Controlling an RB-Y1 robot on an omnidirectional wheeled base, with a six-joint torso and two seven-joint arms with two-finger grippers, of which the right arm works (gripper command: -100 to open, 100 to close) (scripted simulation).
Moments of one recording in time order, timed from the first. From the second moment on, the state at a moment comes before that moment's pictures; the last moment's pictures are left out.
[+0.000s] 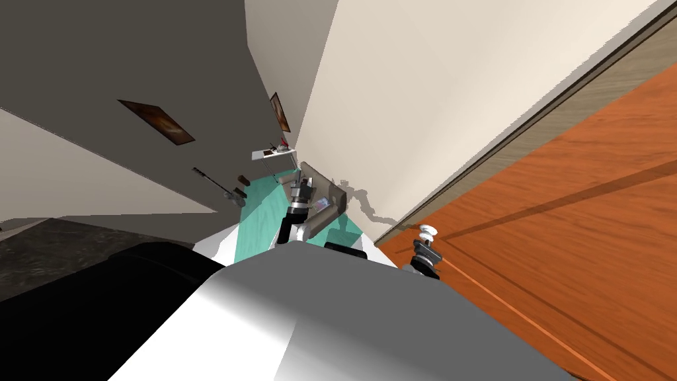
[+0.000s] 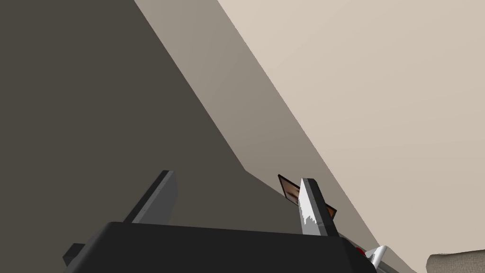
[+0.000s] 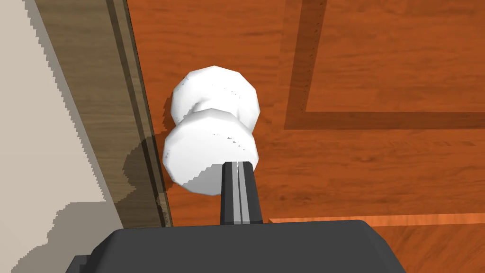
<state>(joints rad) 0.08 -0.41 0.30 -0.77 -1.18 -0.97 -1.23</state>
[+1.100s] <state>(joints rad) 0.04 -0.33 0.23 -0.79 -1.17 -0.97 -1.14</state>
